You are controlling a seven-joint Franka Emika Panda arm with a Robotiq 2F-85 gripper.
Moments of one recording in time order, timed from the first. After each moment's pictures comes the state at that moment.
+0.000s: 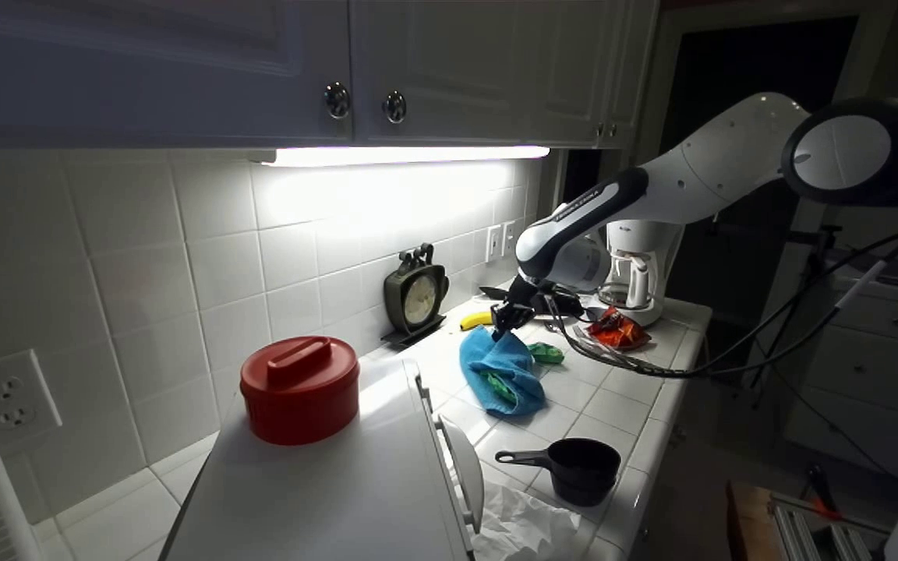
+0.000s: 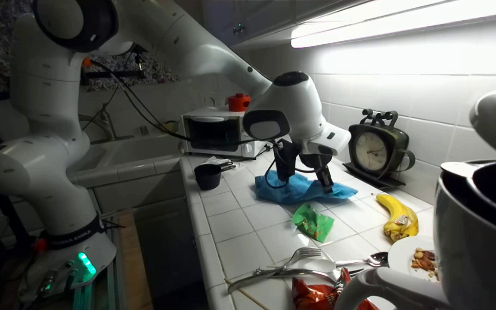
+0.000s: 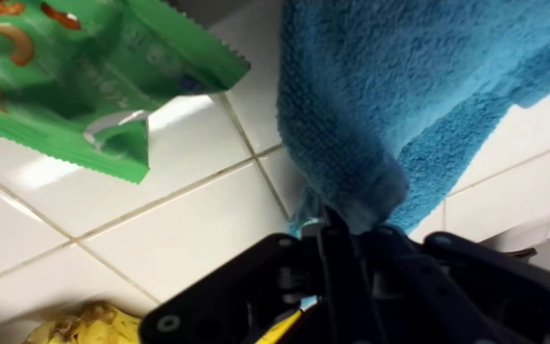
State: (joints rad) arm -0.45 0.39 -0.02 -1.95 0.48 2.70 -0.27
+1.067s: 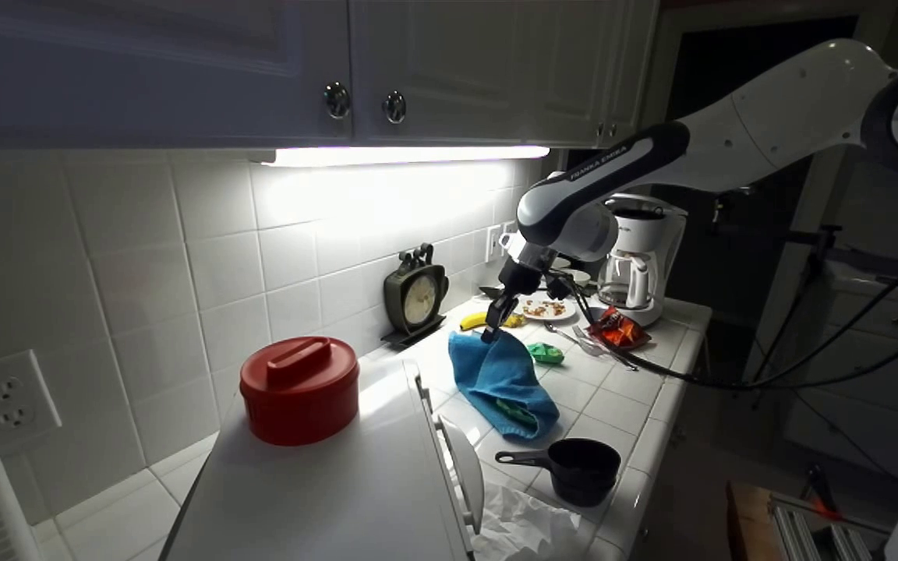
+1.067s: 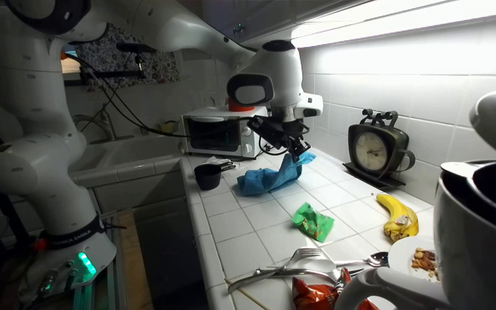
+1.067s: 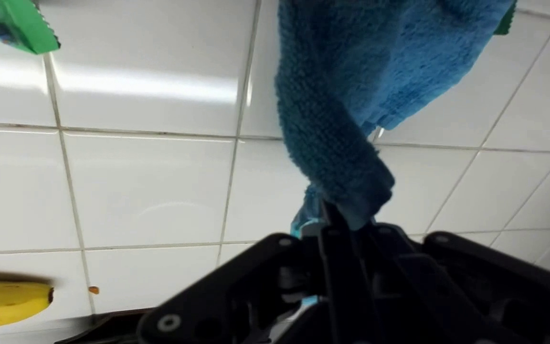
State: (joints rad) arm -0.35 0.20 -0.02 -2.02 0.47 2.43 -0.66
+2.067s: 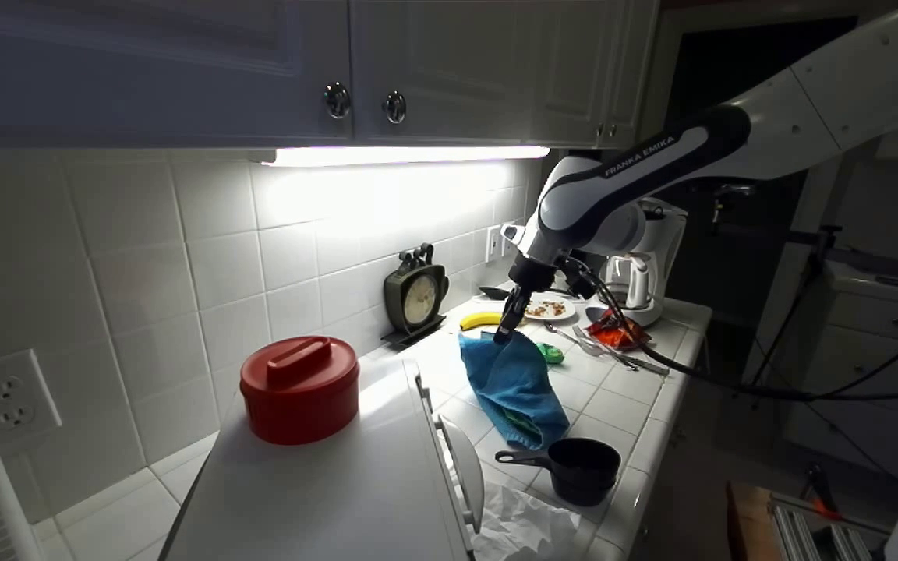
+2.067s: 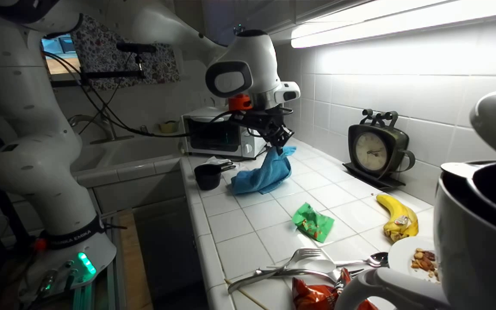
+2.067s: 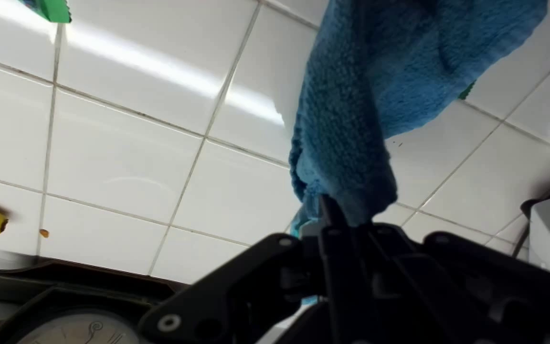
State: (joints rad) arm -0.23 0.03 -0.08 -2.18 0.32 2.47 -0.76
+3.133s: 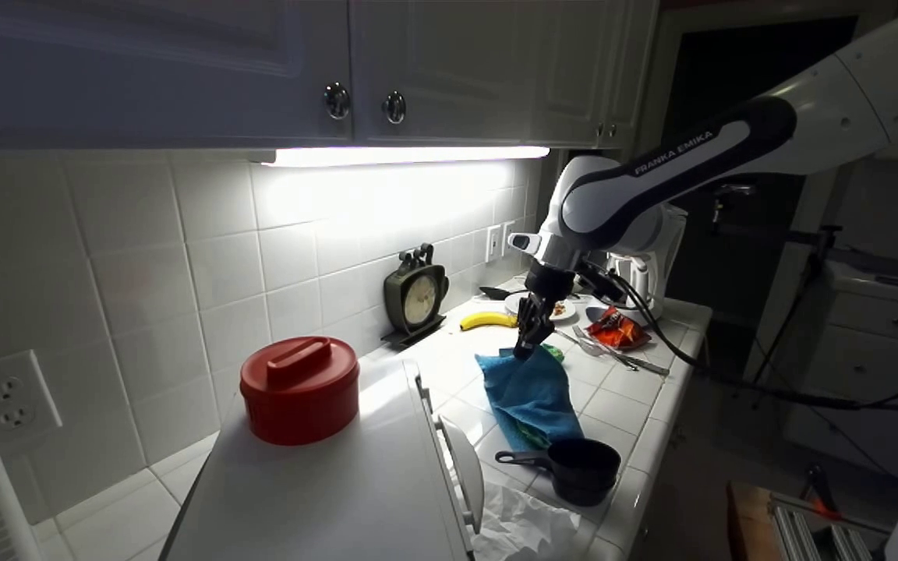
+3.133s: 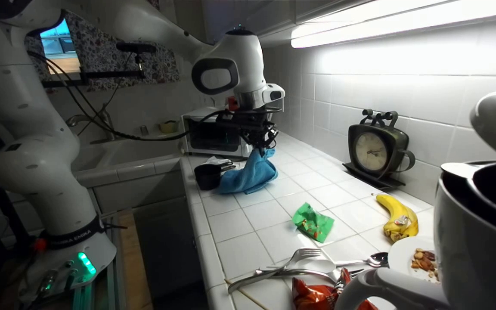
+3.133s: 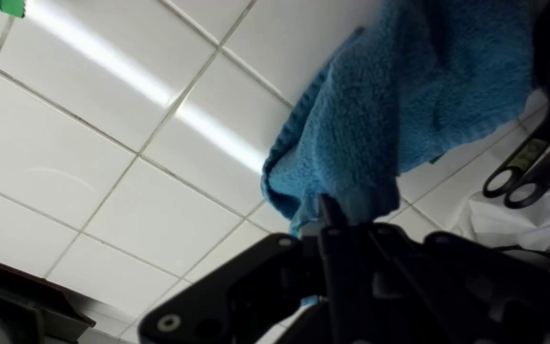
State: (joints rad) arm -0.17 -0.07 -0.11 -2.28 0.27 2.38 -0.97
